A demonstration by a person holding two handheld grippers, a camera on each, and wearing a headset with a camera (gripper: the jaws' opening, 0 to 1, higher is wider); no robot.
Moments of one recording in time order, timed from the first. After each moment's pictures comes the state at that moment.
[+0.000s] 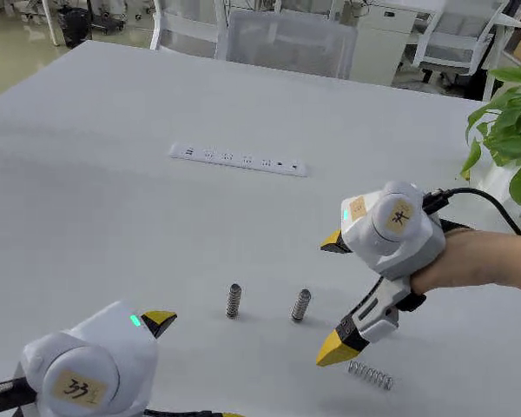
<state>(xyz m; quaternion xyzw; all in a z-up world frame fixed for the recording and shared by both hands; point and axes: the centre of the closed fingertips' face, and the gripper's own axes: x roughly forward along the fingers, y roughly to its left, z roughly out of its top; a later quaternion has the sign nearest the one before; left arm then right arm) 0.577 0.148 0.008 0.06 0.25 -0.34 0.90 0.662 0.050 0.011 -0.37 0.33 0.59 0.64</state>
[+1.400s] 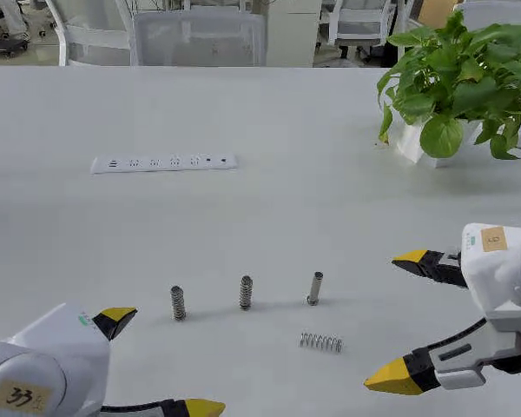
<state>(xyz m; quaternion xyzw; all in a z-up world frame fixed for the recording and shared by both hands) 0.589 0.136 0.013 0.11 0.24 -0.38 0.89 0.594 -0.072 0.027 -0.22 0.30 0.46 0.81</state>
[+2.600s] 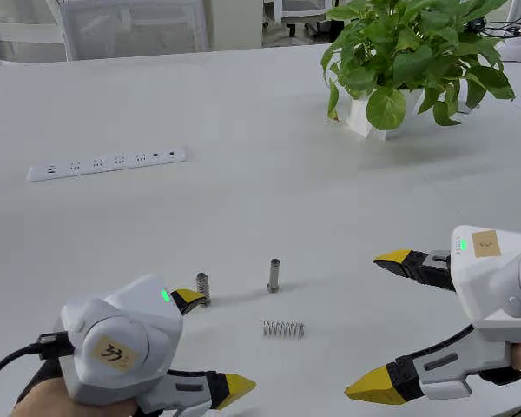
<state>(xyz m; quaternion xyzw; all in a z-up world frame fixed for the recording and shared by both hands) 0.605 0.031 -0.009 0.22 0.22 -0.54 0.78 0.568 -0.079 0.026 -0.18 0.29 0.43 0.84</state>
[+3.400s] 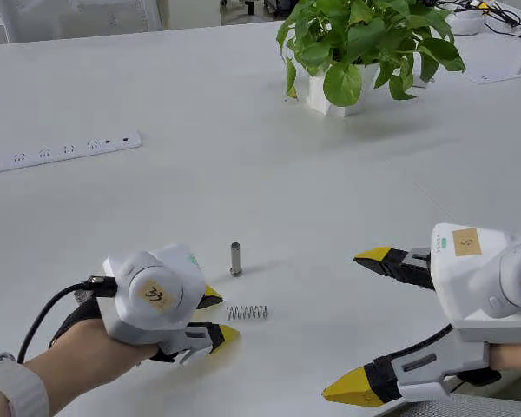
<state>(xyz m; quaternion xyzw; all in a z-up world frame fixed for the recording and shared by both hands) 0.621 -0.012 -0.047 0.26 0.27 -0.58 0.73 0.545 -0.090 0.018 -0.15 0.30 0.41 0.85</state>
